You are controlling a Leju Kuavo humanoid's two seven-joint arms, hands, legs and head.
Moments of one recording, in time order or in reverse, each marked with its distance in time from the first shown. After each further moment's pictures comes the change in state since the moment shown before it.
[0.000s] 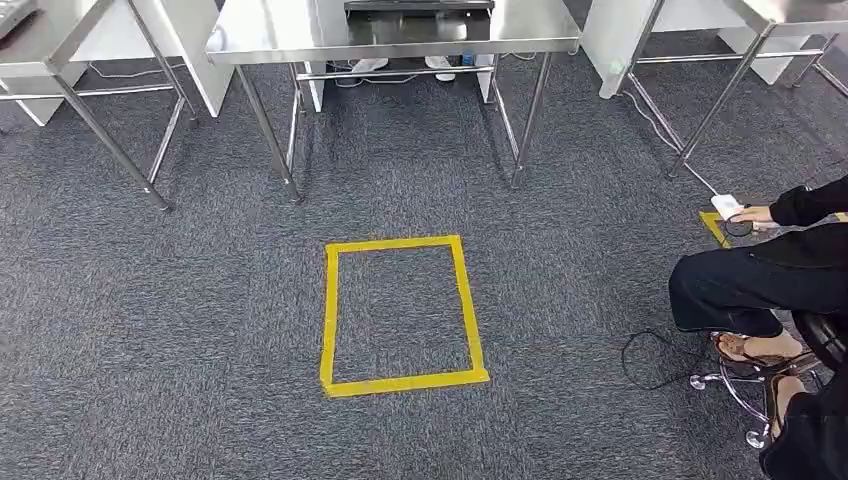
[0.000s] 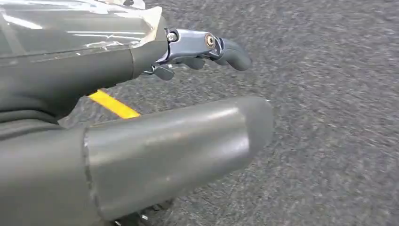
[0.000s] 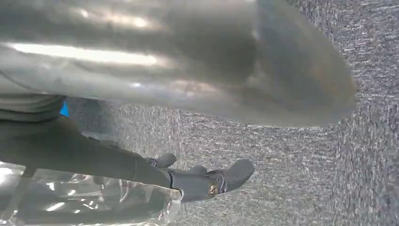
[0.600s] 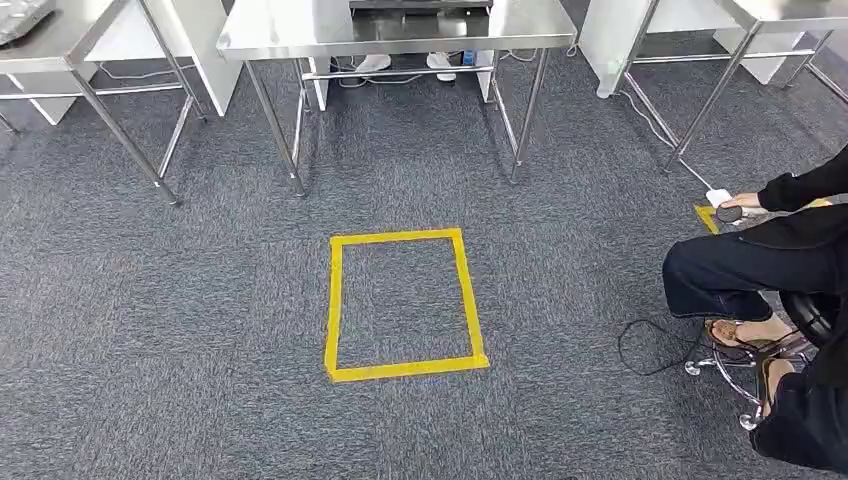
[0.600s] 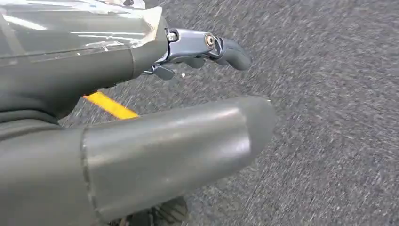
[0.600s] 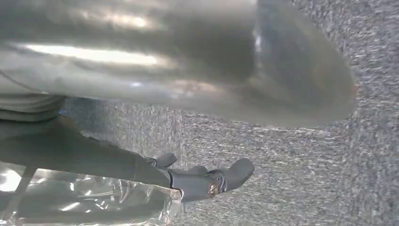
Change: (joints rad) left arm 0.017 -0.004 -0.003 0.004 0.015 -0.015 -0.011; right arm 0.001 -0.007 -0.003 0.000 0.012 0.002 -0.043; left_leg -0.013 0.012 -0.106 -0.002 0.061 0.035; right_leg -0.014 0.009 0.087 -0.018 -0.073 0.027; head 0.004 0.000
